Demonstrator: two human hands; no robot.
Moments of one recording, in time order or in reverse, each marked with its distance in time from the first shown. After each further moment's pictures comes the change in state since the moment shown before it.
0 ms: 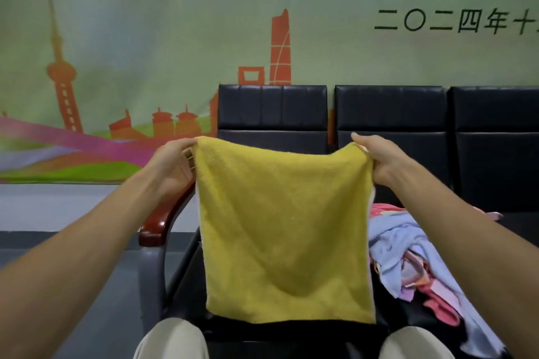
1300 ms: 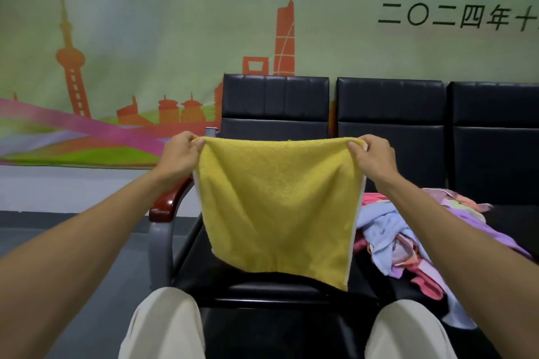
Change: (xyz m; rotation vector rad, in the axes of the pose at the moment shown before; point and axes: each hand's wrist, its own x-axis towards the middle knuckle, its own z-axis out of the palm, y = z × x) left_hand -0.021 -0.018 -0.012 0.849 0.251 0.387; right_hand -0.010 0.040 -0.012 -0.711 0.207 -0.587
